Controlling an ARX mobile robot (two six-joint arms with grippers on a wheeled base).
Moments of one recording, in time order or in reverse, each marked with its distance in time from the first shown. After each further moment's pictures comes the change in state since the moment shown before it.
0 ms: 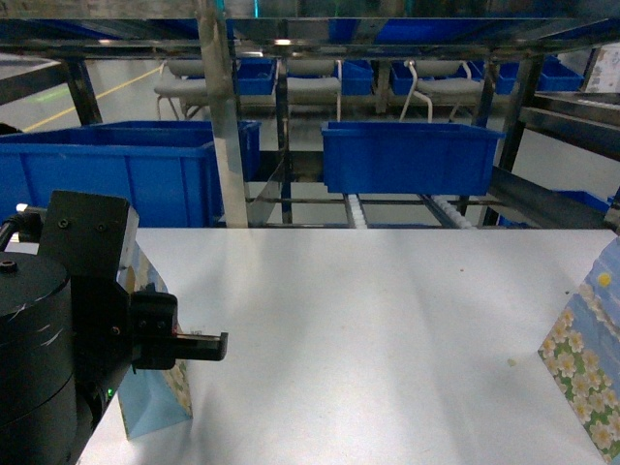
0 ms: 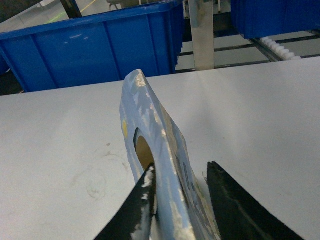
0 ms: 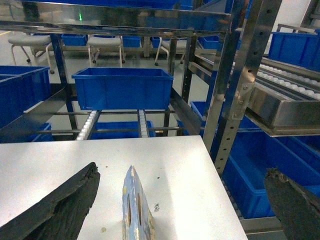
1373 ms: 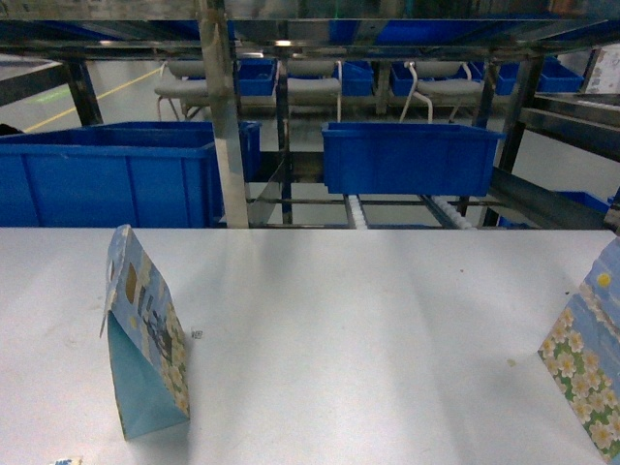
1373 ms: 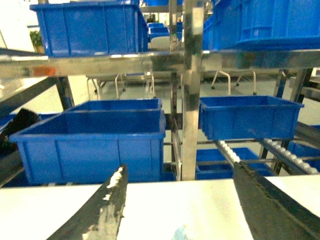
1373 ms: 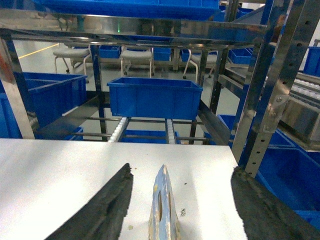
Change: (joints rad) left arm 0.252 -1.016 -0.051 -0.642 0.418 0.007; right arm 0.006 -0.081 -0.102 0.079 -0.135 0.004
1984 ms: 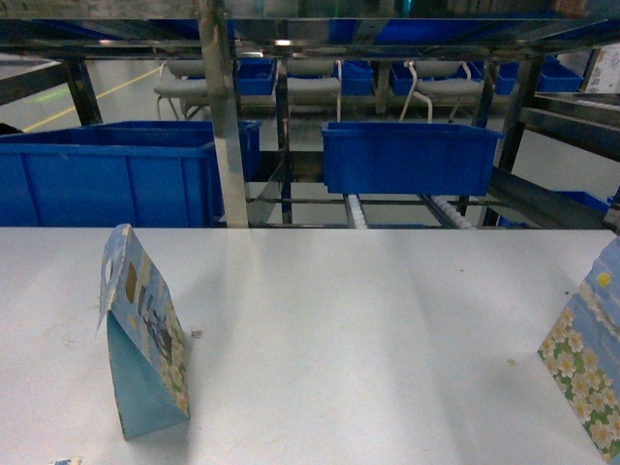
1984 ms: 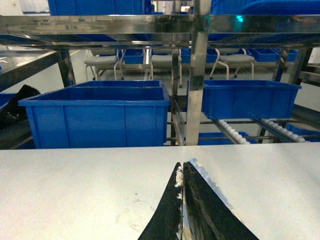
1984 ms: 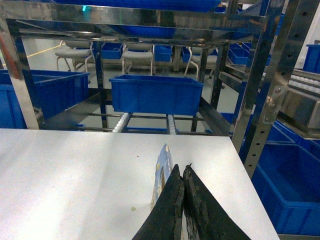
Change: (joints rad) left arm 0.142 -0.332 -0.309 -0.046 0.146 -0.023; right arm 0.000 -0.273 -0.126 -0.142 -0.002 0.001
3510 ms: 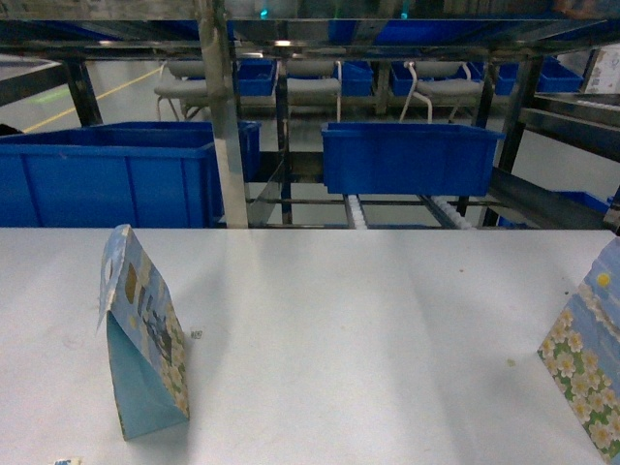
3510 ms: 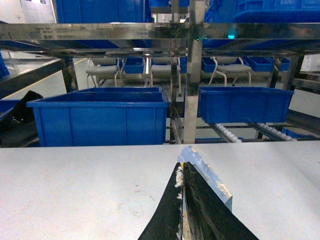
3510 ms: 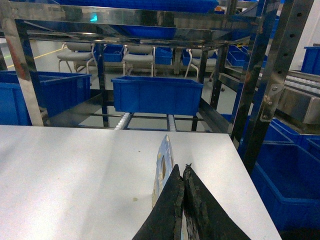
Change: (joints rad) left arm 0.000 -0.562 -0.095 -0.456 0.001 0.000; right arm 0.000 -0.379 -0.030 -0.342 -0.002 0.001
